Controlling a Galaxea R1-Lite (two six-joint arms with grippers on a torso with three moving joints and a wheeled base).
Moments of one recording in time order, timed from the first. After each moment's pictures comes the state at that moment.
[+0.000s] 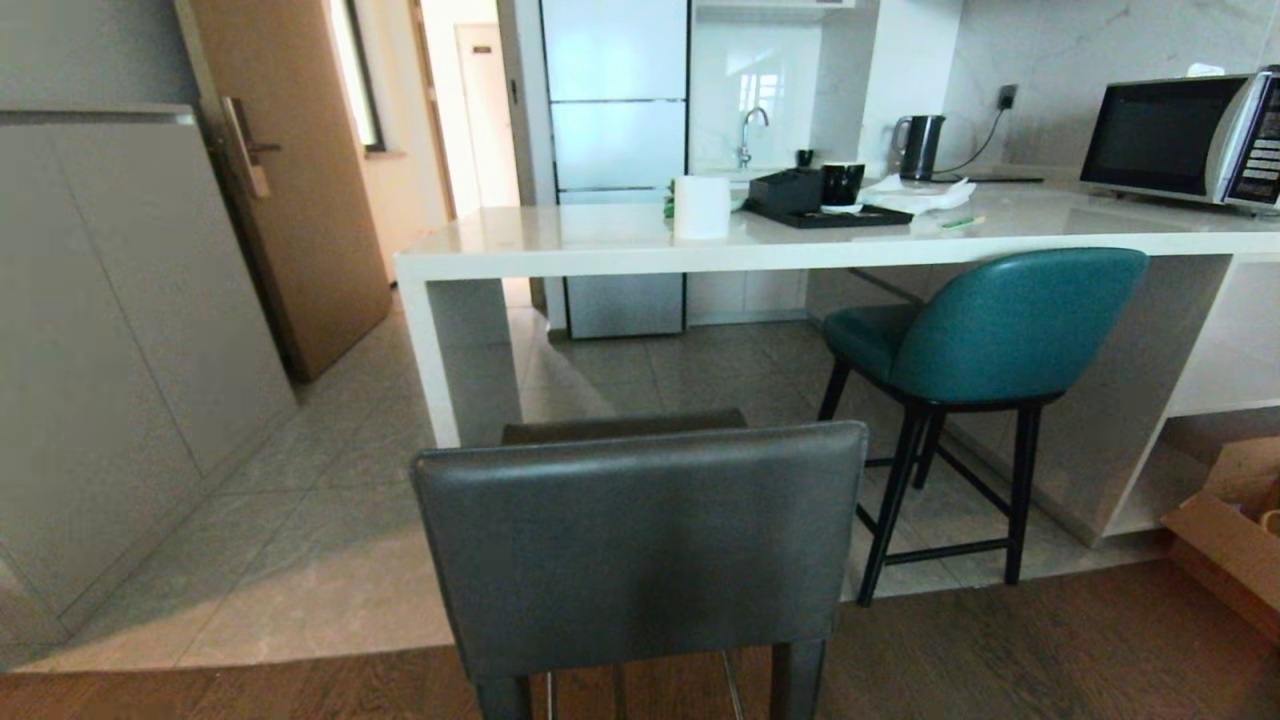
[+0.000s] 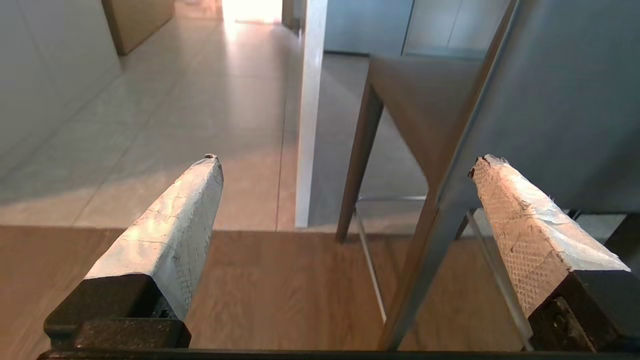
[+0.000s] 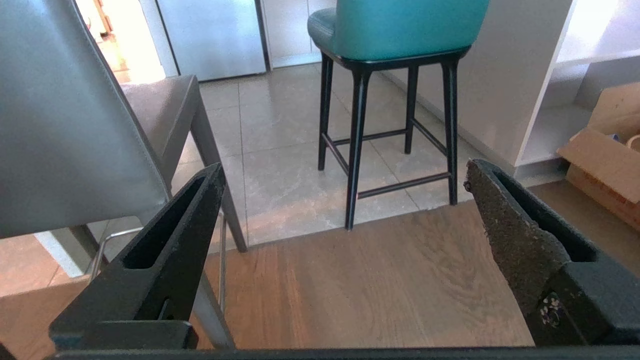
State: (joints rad) left arm 0.00 0.00 -0.03 0.07 0.01 -0.08; right arm -0.01 0.00 -0.04 0.05 -0.09 0.03
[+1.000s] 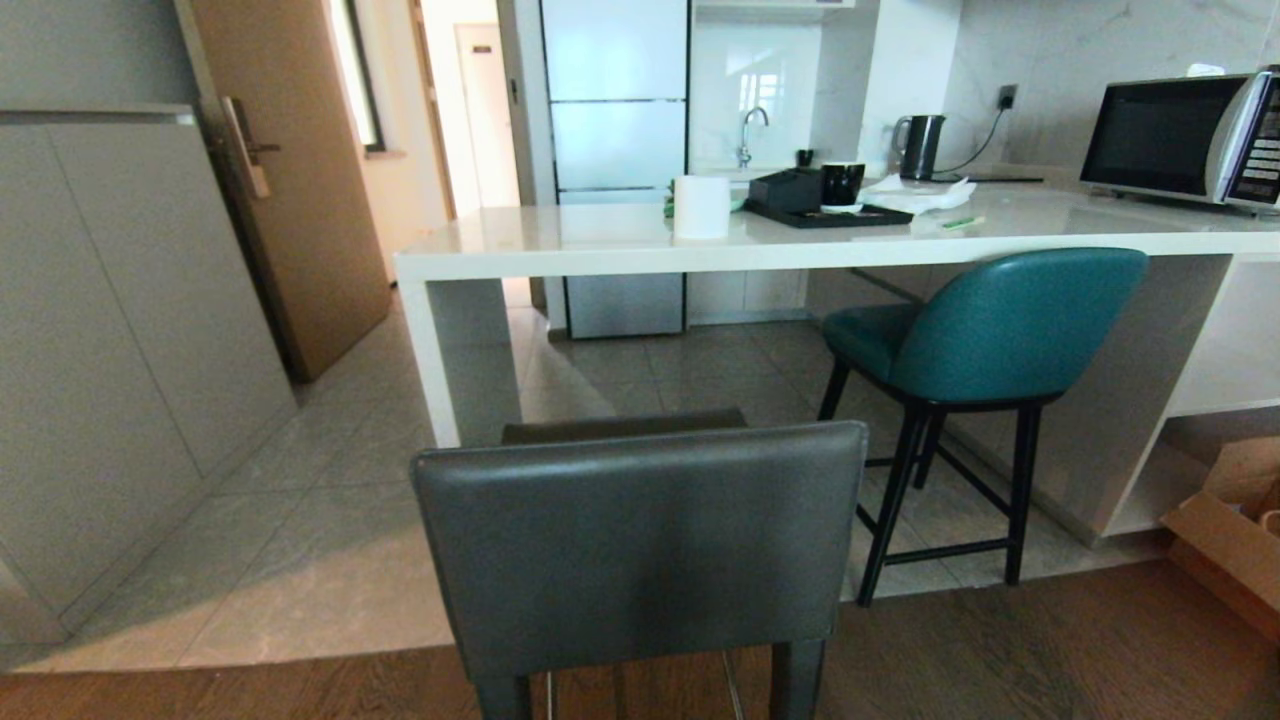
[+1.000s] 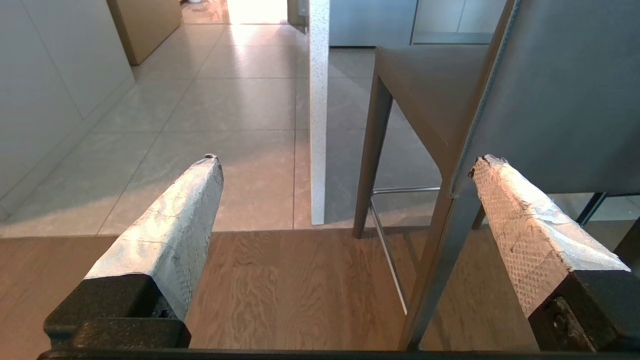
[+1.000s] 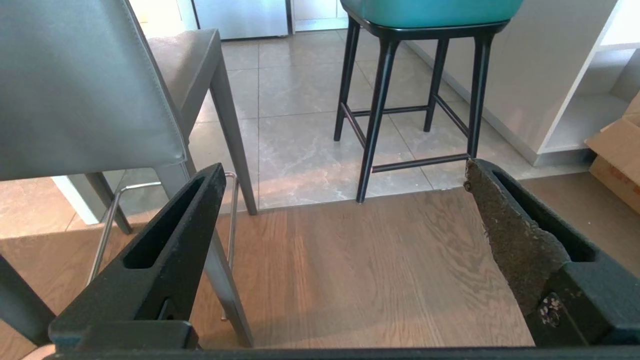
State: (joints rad) left arm 0.00 0.00 -0.03 0.08 0.01 -0.01; right arm -0.01 0.00 -0.06 0.16 0.00 -0.01
